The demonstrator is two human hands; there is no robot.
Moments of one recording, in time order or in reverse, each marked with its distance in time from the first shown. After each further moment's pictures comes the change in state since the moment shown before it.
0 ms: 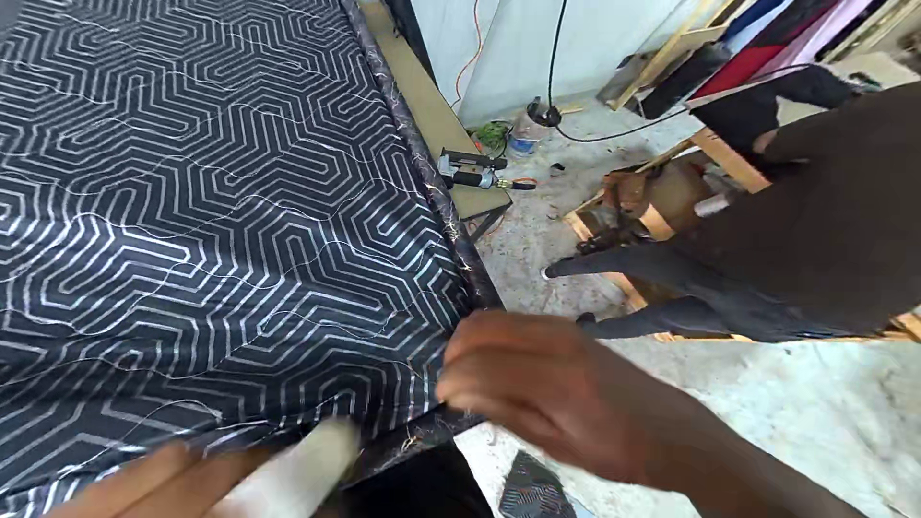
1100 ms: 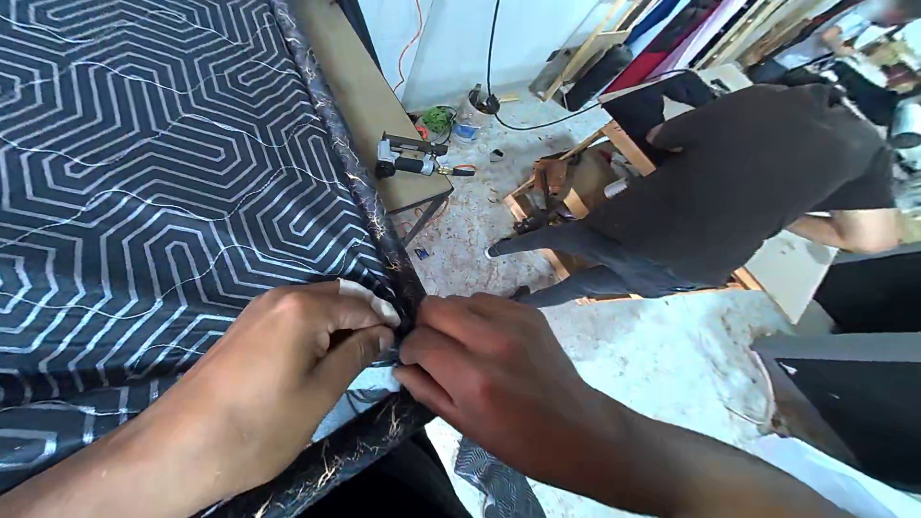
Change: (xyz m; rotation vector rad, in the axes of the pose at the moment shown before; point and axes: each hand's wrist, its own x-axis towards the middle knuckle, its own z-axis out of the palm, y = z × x) left_hand 0.132 -0.033 0.113 -0.571 -0.081 -0.184; right_hand -0.015 0.001 0.006 -0.544 0.069 0.277
